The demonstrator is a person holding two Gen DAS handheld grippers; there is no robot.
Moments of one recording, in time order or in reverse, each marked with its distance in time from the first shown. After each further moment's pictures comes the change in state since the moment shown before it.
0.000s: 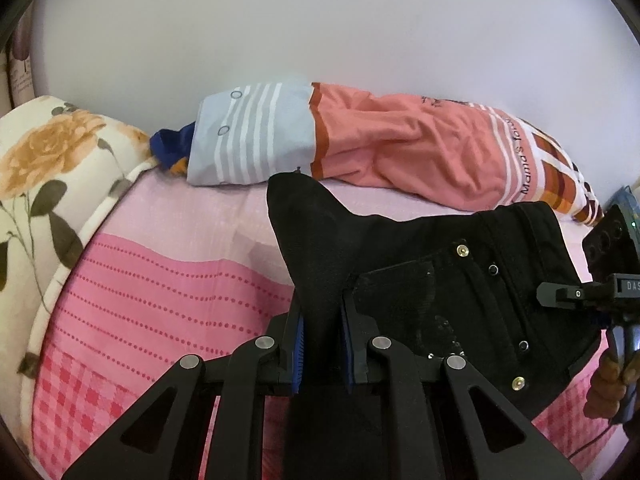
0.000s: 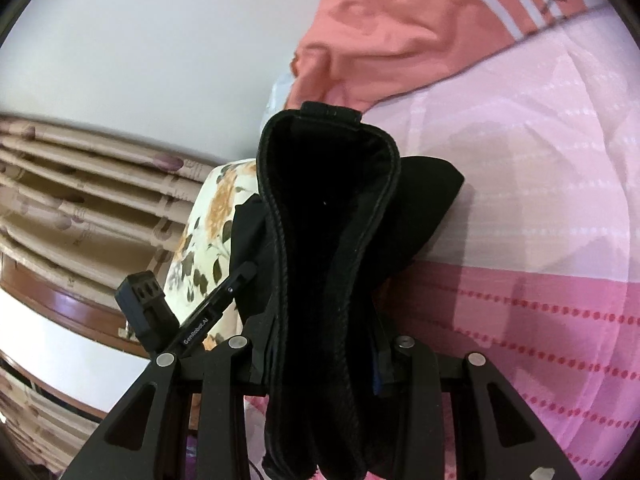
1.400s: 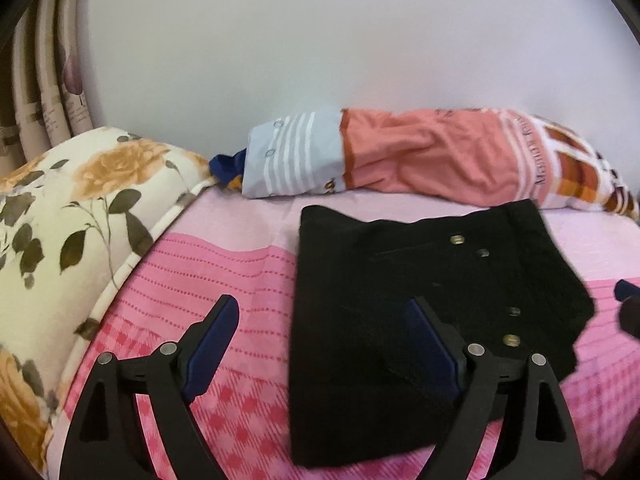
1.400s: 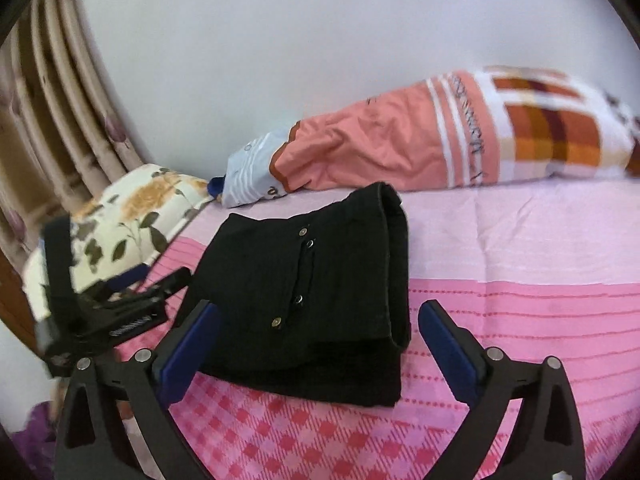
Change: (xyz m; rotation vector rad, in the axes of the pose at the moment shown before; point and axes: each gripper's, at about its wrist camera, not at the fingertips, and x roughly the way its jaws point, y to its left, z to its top) left arm -0.058 -0.035 -0.042 0.036 -0.126 0.213; right arm -0.029 0.116 -0.114 -0.453 -0.387 -0.591
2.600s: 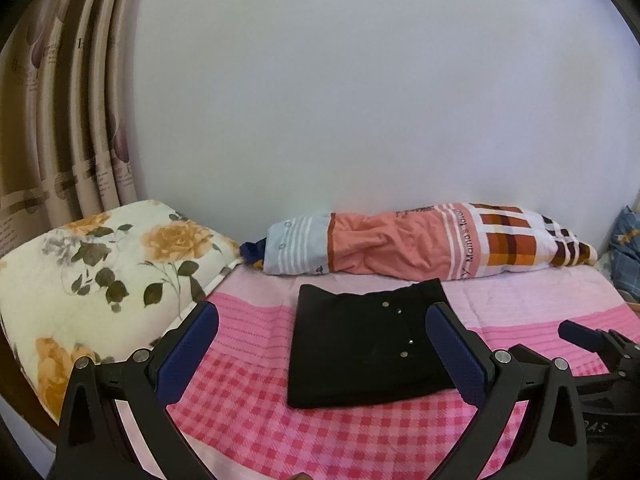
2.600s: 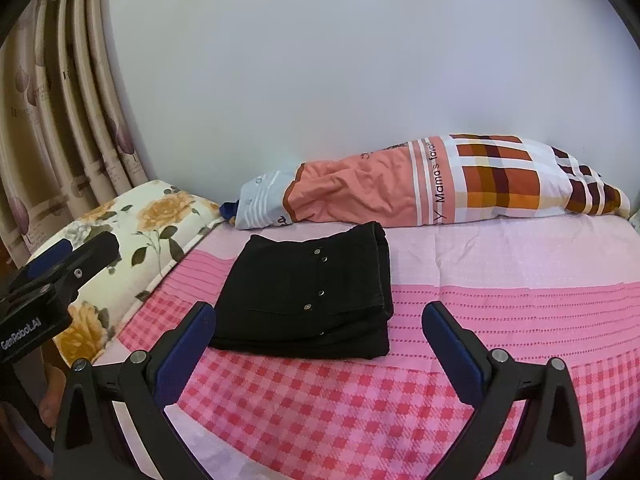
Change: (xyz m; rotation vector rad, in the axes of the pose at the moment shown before) left arm -0.209 -0.027 0.003 -0.021 -0.269 0.010; right arm -0.120 0.053 -0.011 -0.043 -0.101 -0.089
